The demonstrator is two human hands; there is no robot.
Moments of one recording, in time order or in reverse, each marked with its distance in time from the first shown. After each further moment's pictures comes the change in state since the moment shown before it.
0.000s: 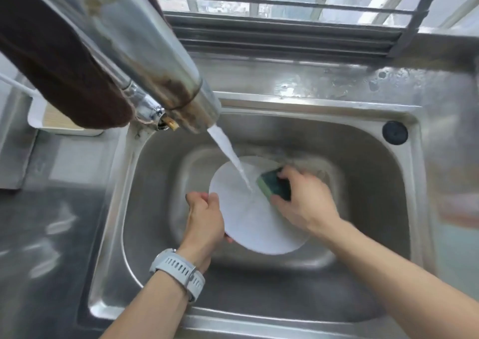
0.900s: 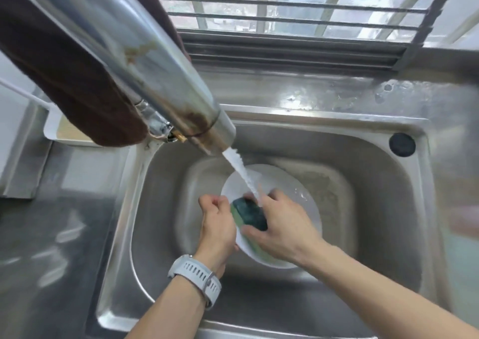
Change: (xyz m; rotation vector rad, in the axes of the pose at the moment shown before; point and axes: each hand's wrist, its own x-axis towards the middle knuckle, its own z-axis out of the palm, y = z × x) left_hand 0.008 0.000 0.010 -0.027 -0.016 -0.026; right_hand -0.011 -0.048 0.001 0.183 -0.131 -0.147
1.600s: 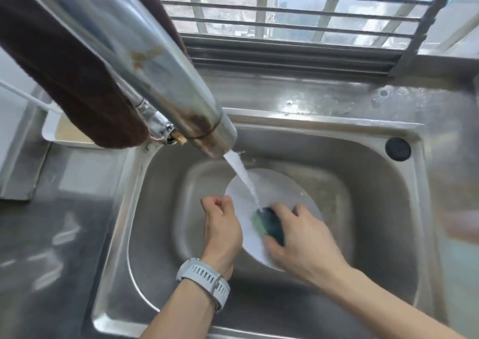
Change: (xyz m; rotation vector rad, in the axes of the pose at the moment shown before) left_hand -0.004 -0.002 0.014 -0.087 0.056 0.009; right_hand -0.032 0.014 -0.004 -0.179 0.077 0.118
